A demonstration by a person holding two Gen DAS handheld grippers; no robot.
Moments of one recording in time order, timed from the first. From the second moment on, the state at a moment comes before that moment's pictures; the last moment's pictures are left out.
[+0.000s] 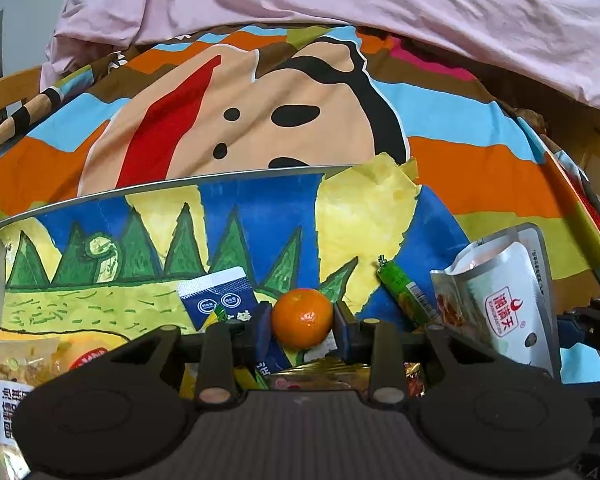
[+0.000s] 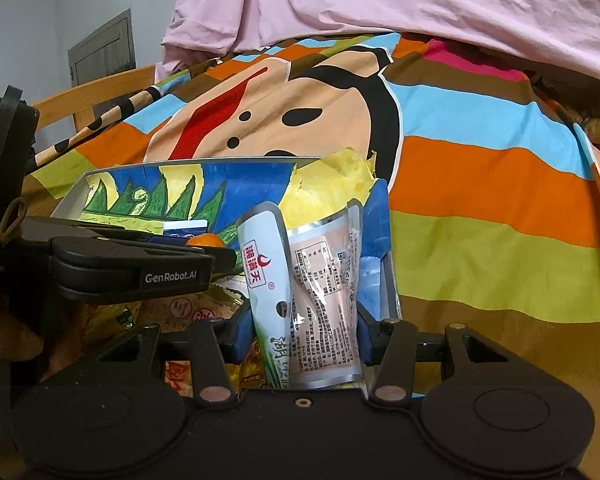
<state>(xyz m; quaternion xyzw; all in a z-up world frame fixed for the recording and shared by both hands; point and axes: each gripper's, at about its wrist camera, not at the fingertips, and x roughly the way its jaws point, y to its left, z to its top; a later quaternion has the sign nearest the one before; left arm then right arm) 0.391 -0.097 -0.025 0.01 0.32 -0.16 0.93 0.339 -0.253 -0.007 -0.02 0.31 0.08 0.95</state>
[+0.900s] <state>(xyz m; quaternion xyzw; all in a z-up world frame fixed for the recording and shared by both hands) 0.369 -0.077 -0.002 -0.05 0.29 -0.14 0.95 0.320 -0.252 0.004 -0.04 0.27 0.08 0.96</state>
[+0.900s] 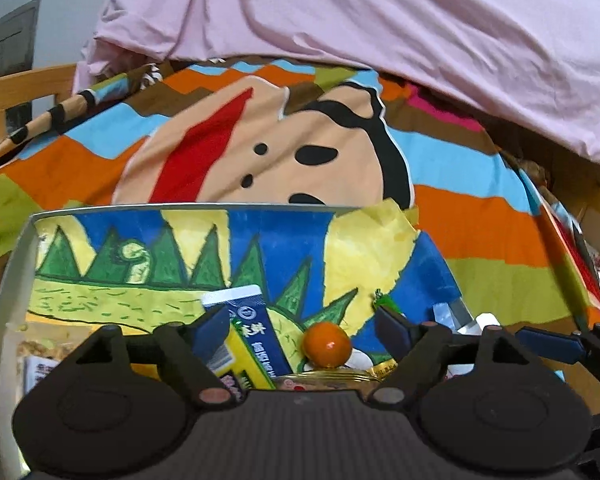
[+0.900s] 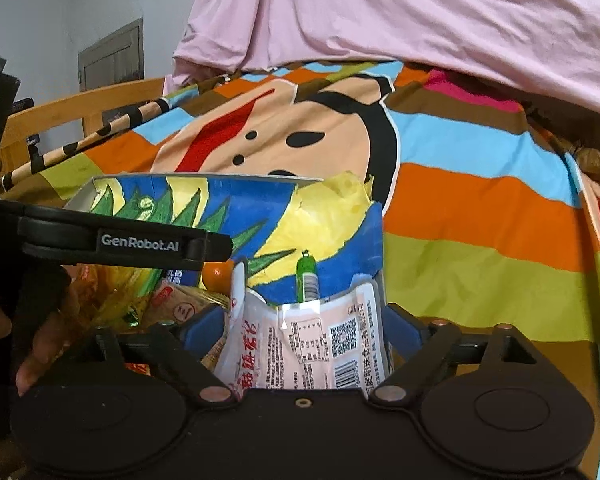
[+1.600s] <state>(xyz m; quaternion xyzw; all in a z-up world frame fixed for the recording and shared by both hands) 0.301 -0.025 0.039 -0.05 0.24 -0.09 0.96 0.266 -0.245 0.053 -0.04 0.21 0.06 0.97</state>
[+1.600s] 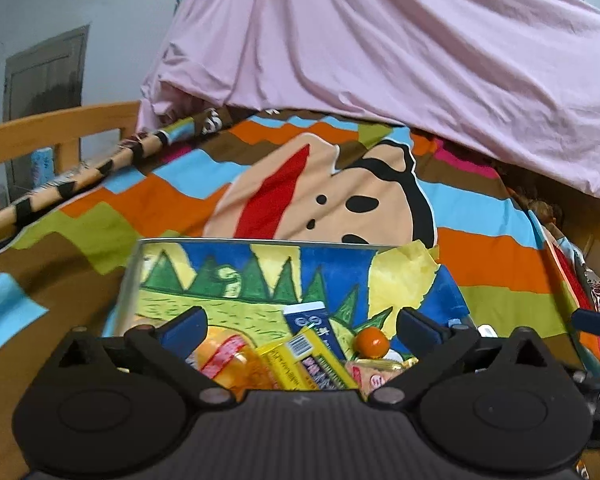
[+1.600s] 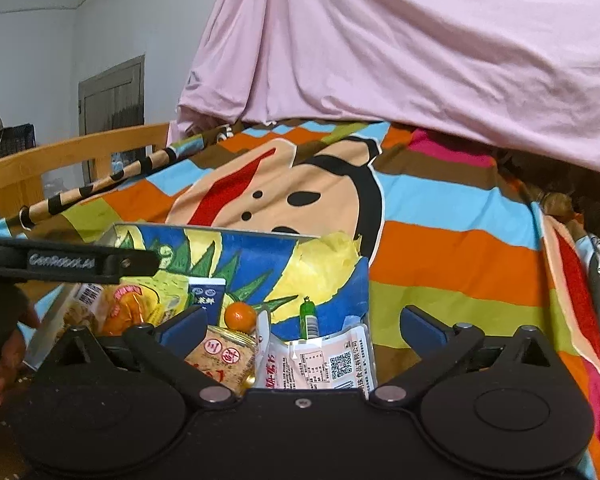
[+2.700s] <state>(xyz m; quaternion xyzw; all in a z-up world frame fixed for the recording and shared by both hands) 0.129 -0.019 0.069 -0.01 0.16 -0.05 0.99 0.127 -0.252 0.085 -0.02 0.16 0.04 0.99</state>
